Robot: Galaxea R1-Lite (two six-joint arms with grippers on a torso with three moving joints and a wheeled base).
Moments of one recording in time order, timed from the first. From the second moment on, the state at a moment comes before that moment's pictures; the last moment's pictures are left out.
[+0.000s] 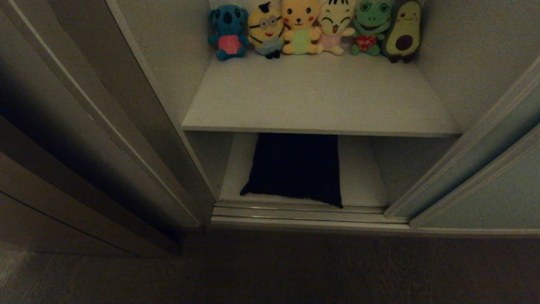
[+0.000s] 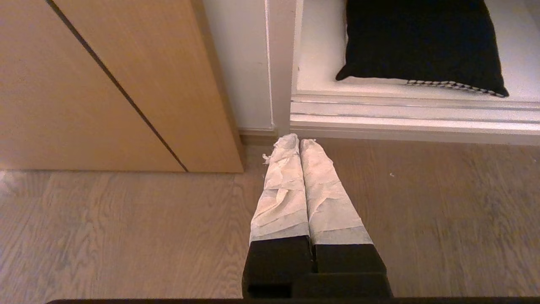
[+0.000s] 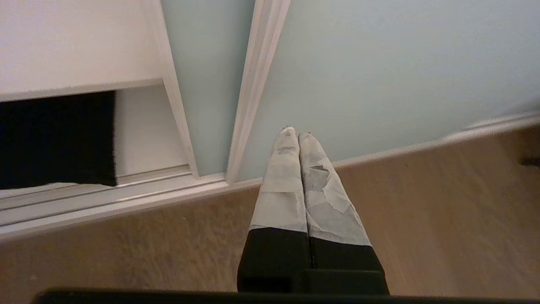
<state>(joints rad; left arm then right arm) 0.00 0.00 0.00 0.00 0.00 0.00 -0.93 1.04 -1.24 0.30 0.50 -0.10</state>
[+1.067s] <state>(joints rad) 0.00 0.00 0.00 0.00 0.00 0.00 -1.09 1.36 -1.39 -0.09 0.86 0.20</state>
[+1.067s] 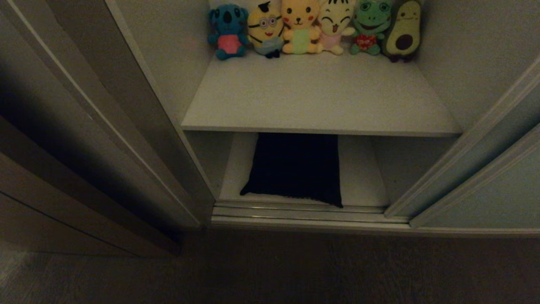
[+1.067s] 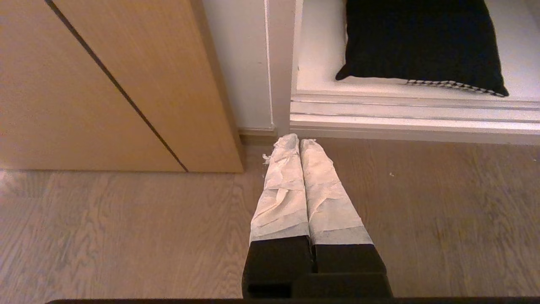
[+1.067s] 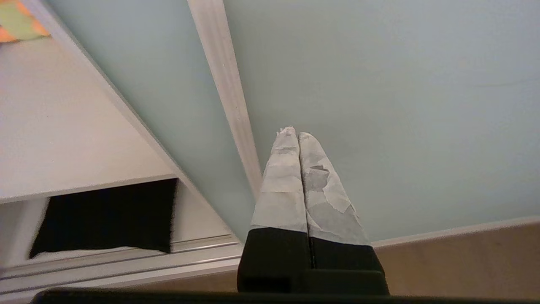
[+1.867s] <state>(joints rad) 0.00 0.00 0.00 0.00 0.00 0.00 -0.98 1.49 -1.43 -0.10 0.86 0.22</state>
